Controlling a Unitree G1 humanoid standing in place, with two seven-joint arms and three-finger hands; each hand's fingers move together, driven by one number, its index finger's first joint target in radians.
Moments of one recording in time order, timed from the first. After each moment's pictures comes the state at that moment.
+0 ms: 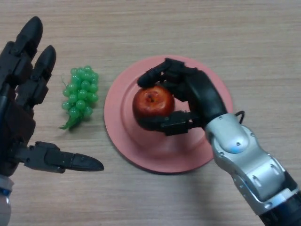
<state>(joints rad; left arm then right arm) 0.07 0.23 0.25 -0.70 -0.30 0.31 -0.16 -0.51 -0.19 0.44 0.15 0.13 0.20 -0.14</state>
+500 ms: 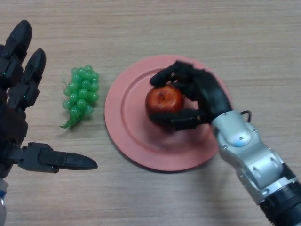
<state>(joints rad) 0.08 0.23 0.25 -0.69 -0.29 0.30 -0.16 -0.55 -0.19 0.32 0.32 0.10 0.11 -0.14</state>
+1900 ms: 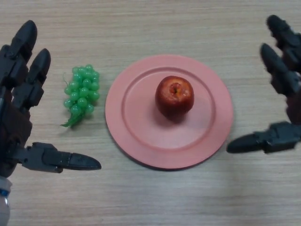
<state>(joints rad) 0.06 0.22 0.24 -0.68 -0.28 0.29 -0.17 -0.04 -0.24 -0.10 -0.61 0.20 0.34 0.12</state>
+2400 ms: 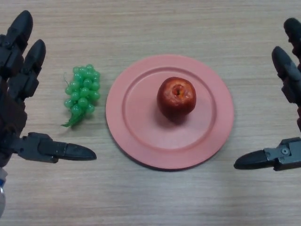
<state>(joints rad) 0.01 0.26 0.25 -0.65 -0.28 0.29 -0.17 0.05 -0.23 -0.11 -0.69 0.20 0.31 0.12</state>
